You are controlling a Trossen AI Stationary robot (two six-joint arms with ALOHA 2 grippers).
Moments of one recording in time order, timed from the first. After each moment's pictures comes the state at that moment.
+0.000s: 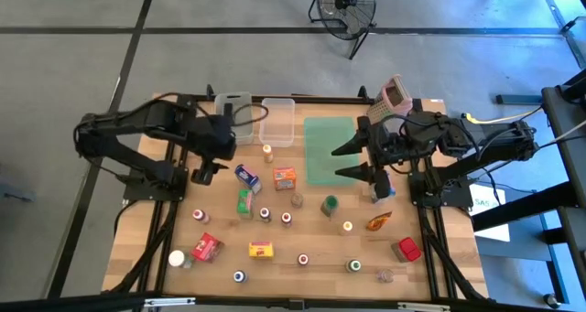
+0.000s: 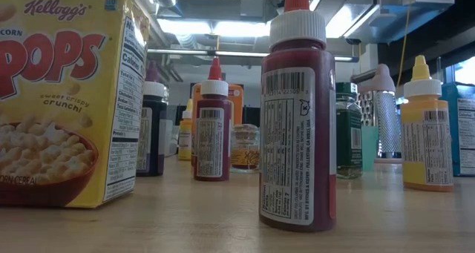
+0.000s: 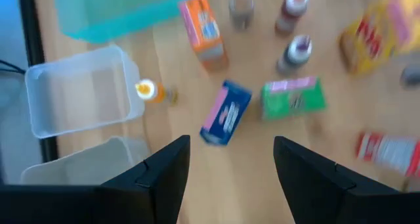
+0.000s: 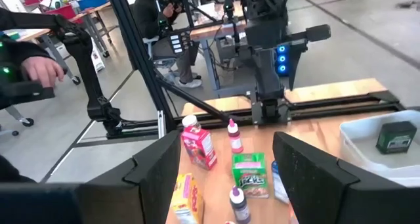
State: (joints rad) left arm -0.01 1.25 1.54 -1.43 -0.06 0.23; right arm 0.23 1.18 1.40 -0.44 0.03 0.27
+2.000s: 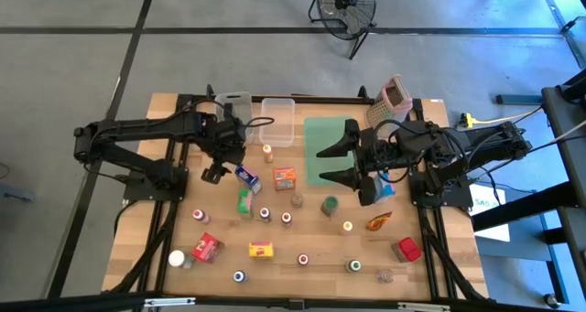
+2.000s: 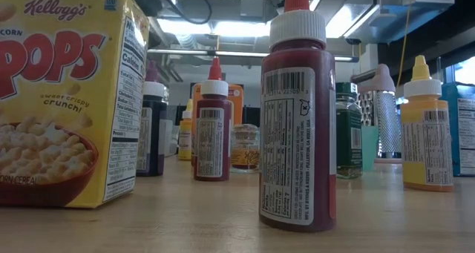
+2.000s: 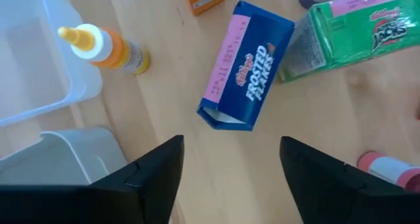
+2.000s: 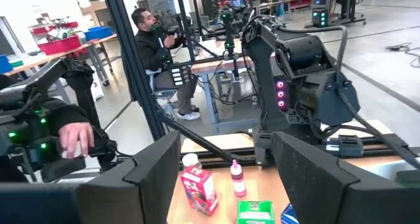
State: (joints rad) left arm 0.22 1.22 1.06 -1.12 0.10 0.49; right arm 0.27 1.27 1.40 -0.20 0.12 0.22
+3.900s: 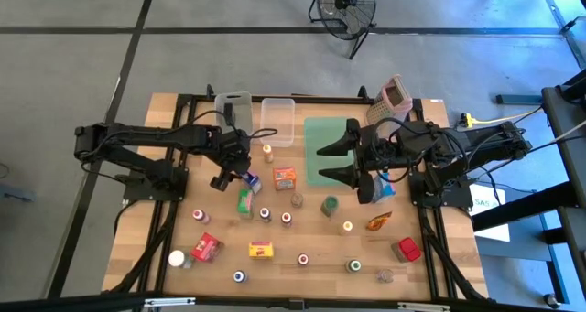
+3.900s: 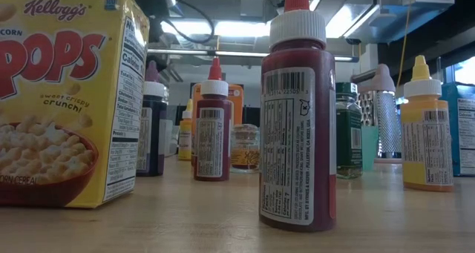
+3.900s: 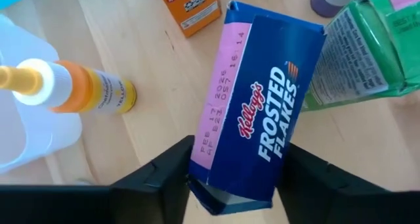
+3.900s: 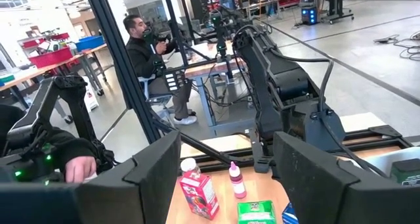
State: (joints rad) left arm 0.19 1.22 0.81 -0.75 0.12 0.54; right arm 0.27 1.27 1.40 -0.20 0.16 0.27
